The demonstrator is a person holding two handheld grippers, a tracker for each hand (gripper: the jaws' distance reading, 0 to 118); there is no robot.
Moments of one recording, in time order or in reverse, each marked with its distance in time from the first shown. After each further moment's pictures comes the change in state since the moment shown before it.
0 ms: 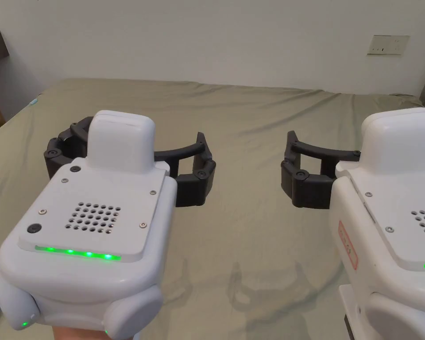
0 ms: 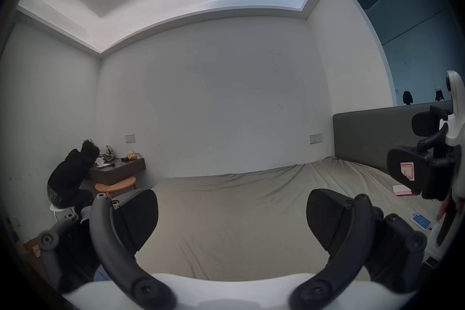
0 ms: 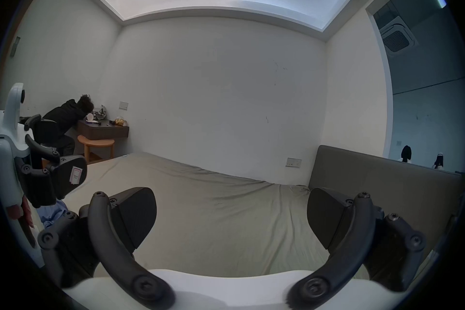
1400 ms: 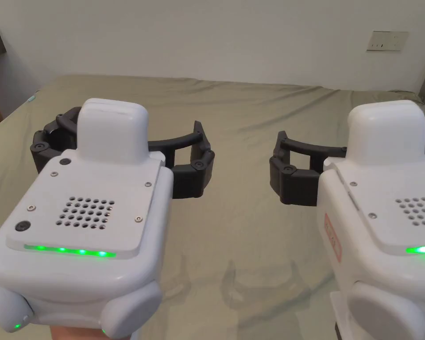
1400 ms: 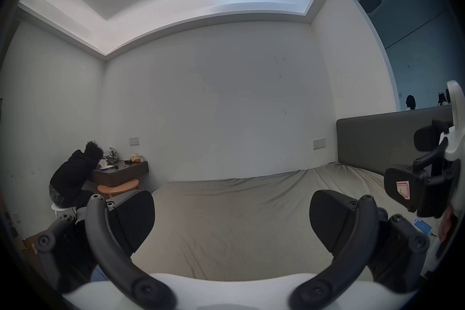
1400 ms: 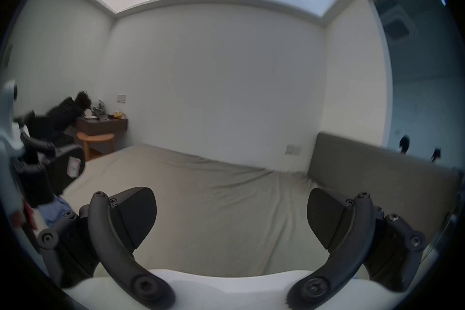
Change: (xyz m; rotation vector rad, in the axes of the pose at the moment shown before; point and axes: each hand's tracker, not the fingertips) left arm 0.000 0.007 0.004 0.032 0.025 0.011; right arm -0.016 0.006 0.006 -0.047 -0.041 0.024
